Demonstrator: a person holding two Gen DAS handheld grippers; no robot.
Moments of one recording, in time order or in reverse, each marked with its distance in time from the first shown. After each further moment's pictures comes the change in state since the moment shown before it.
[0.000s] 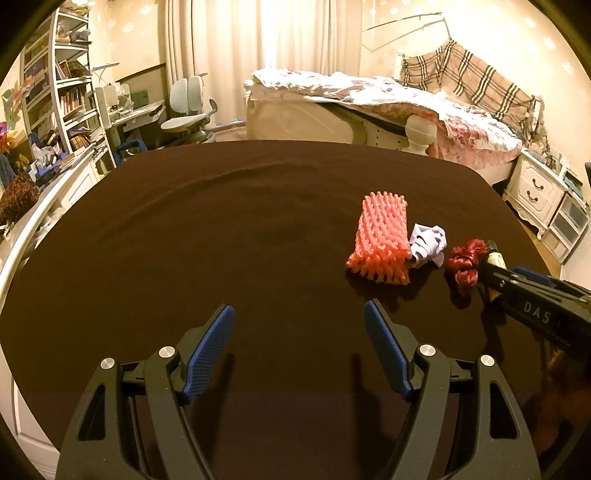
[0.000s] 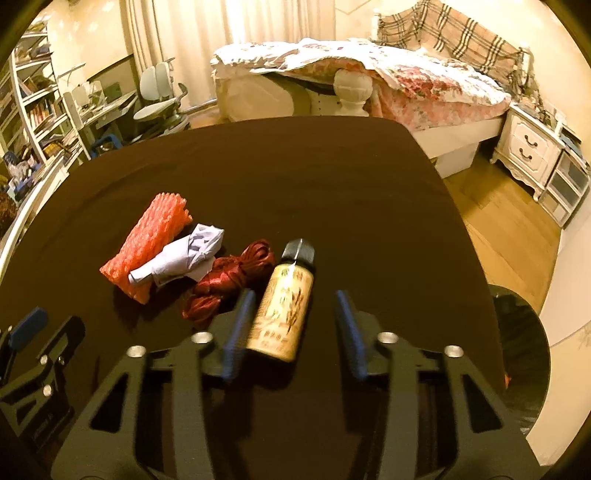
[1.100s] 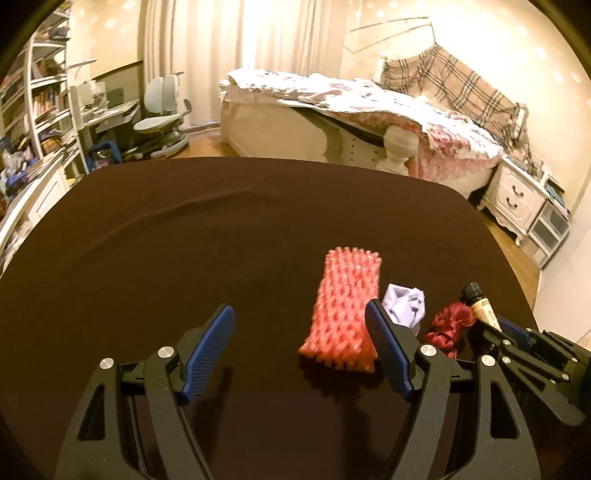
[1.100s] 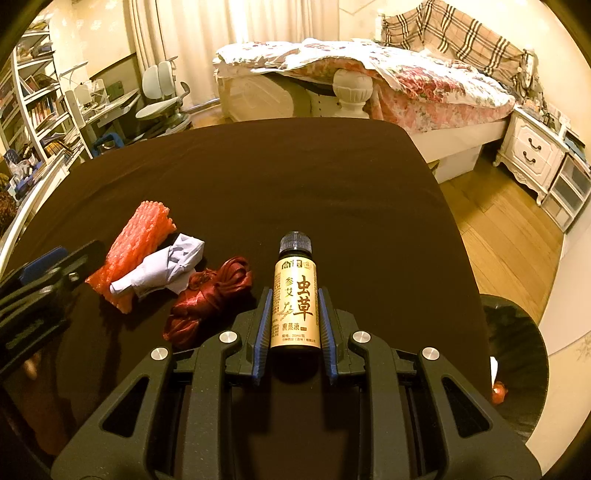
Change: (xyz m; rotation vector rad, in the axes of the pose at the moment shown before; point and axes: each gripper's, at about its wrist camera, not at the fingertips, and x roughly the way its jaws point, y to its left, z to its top) left arm 0.030 -0.020 0.048 0.014 0.006 -0.117; right arm 0.003 -0.014 0.009 -0.008 0.000 0.010
